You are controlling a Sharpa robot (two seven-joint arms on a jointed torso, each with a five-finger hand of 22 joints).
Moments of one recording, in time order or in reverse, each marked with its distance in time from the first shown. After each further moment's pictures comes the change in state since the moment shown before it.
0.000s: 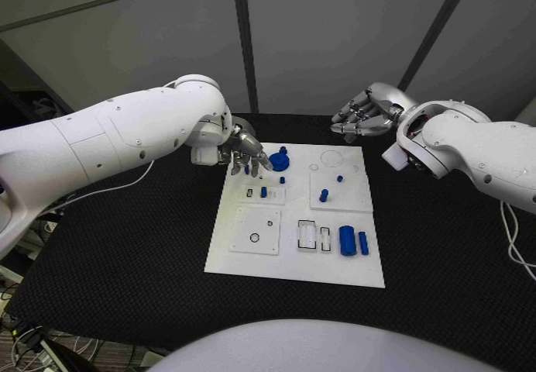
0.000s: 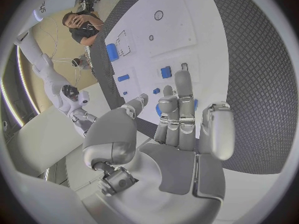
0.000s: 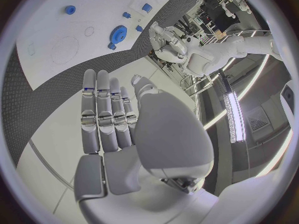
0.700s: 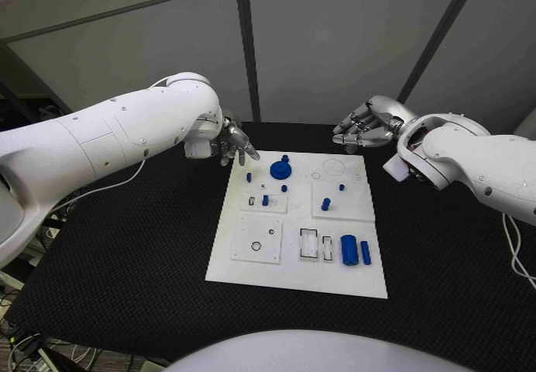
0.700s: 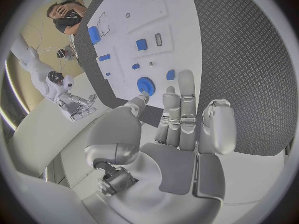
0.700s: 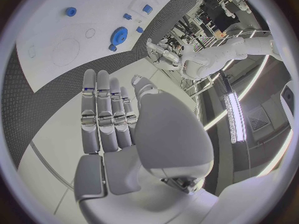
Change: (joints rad) left arm 0.011 0.041 -0.001 -0.146 -0.094 -0.063 0.004; left_hand 0.101 0.033 -0.149 0.022 0.000 0.014 0.011 -0.071 -0.081 -0.034 0.009 -0.023 -0.049 -0.011 0.011 -0.006 0.000 0.000 -0.012 0.010 -0.016 0.000; right arm -0.004 0.001 -0.001 0.002 0.000 0.001 0.000; right_hand -0.004 0.004 0.000 0.000 0.000 0.000 0.000 0.000 0.000 0.000 0.000 0.000 0.001 0.000 0.000 -0.004 0.001 0.000 0.000 0.000 0.000 -0.001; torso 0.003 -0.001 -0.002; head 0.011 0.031
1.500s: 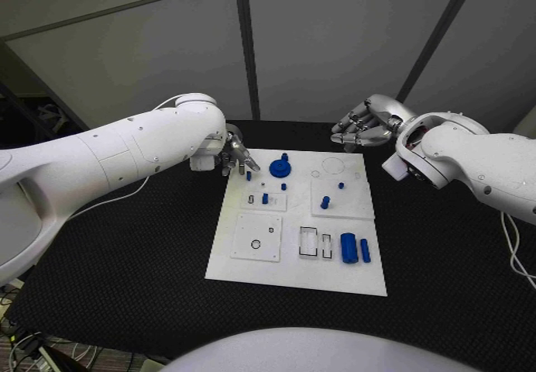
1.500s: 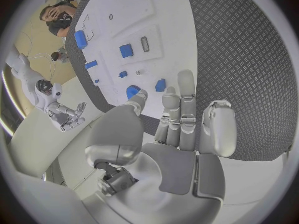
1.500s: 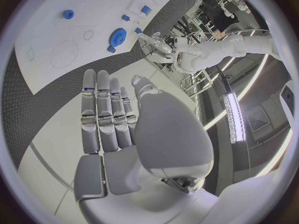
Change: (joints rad) left arm -0.058 0.029 -0.017 -0.032 -0.058 -0.056 0.011; left_hand 0.065 0.003 -0.126 0.045 0.000 -0.001 0.005 -0.028 -0.050 0.003 0.004 0.021 -0.009 0.000 0.000 0.005 0.000 0.000 0.013 0.001 0.014 0.000; right arm -0.003 -0.001 0.000 0.008 0.000 0.001 0.000; right_hand 0.000 0.000 0.000 0.000 0.000 0.000 0.000 0.000 0.000 0.000 0.000 0.000 0.000 0.000 0.000 0.000 0.000 0.000 0.000 0.000 0.000 0.000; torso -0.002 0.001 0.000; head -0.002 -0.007
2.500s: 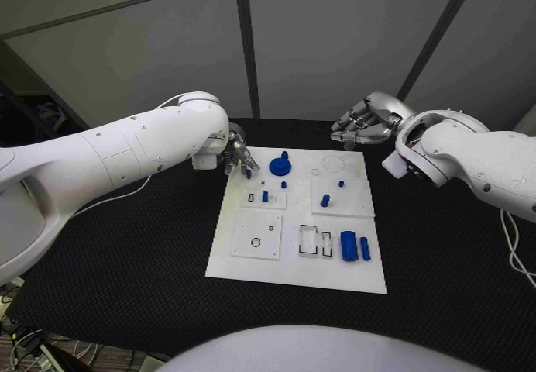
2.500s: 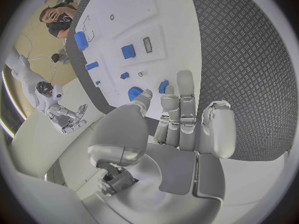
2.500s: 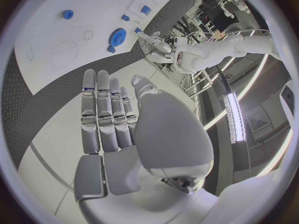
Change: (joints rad) left arm -0.002 0.011 0.000 0.002 -0.006 0.006 0.001; left_hand 0.099 0.049 -0.033 -0.014 0.000 0.049 -0.018 0.009 -0.006 0.015 -0.014 0.011 0.002 0.010 -0.011 0.000 0.000 0.000 0.008 -0.008 0.008 0.000; right arm 0.000 0.003 0.000 -0.003 0.000 0.002 0.000; right_hand 0.000 0.000 0.000 0.000 0.000 0.000 0.000 0.000 0.000 0.000 0.000 0.000 0.000 0.000 0.000 0.000 0.000 0.000 0.000 0.000 0.000 0.000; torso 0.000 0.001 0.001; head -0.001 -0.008
